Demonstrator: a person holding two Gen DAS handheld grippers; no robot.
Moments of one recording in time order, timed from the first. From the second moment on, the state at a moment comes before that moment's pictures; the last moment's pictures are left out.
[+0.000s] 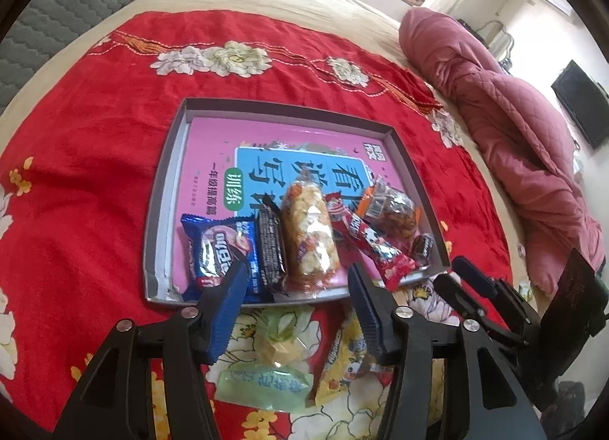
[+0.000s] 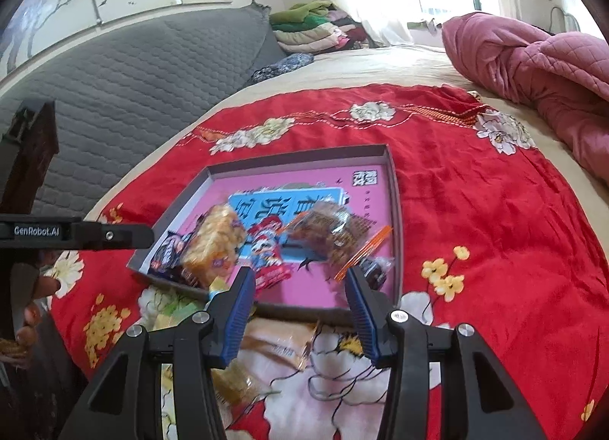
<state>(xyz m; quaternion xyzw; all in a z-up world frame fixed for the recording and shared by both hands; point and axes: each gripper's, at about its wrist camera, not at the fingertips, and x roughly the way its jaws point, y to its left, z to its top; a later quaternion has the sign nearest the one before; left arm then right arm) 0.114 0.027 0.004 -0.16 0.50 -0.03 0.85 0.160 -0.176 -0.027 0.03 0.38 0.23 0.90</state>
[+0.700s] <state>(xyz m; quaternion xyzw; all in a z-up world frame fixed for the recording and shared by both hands) 0.105 0.003 -0.014 -0.16 0.54 -0.09 0.82 0.124 -0.140 -0.041 -0.04 0.44 0.29 0.85</state>
